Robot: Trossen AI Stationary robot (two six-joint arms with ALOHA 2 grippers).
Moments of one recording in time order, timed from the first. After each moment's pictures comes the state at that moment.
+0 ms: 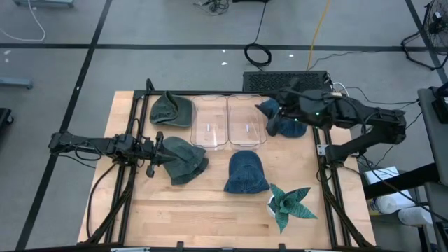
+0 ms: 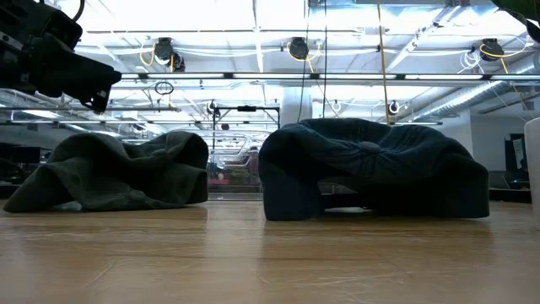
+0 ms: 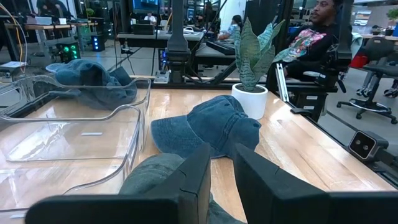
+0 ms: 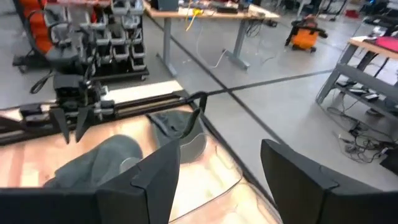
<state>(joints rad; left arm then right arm) -0.11 0.14 0.01 0.08 0.02 -0.06 0.06 1.27 1.62 -0.72 0.55 0.11</state>
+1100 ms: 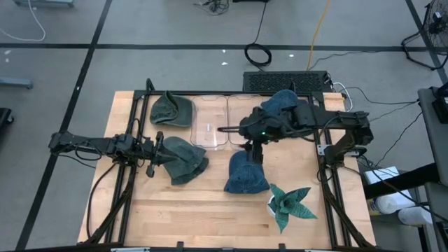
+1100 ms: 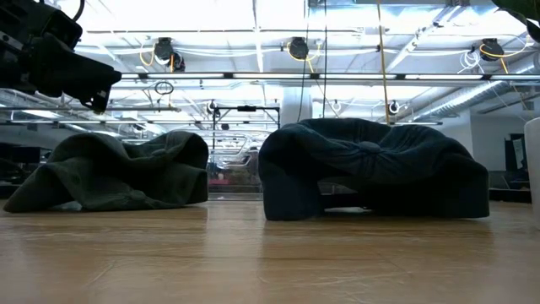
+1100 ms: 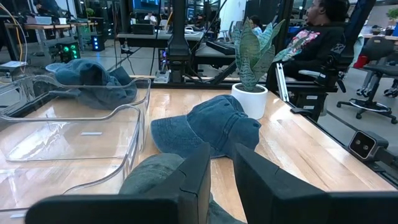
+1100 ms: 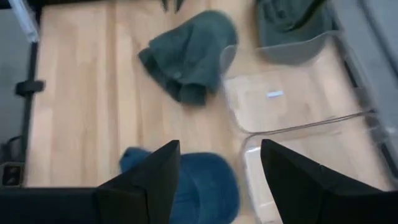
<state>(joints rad) -0.11 0.14 0.01 0.08 0.02 -0.06 0.11 1.68 1.98 -1.20 0.15 0.21</state>
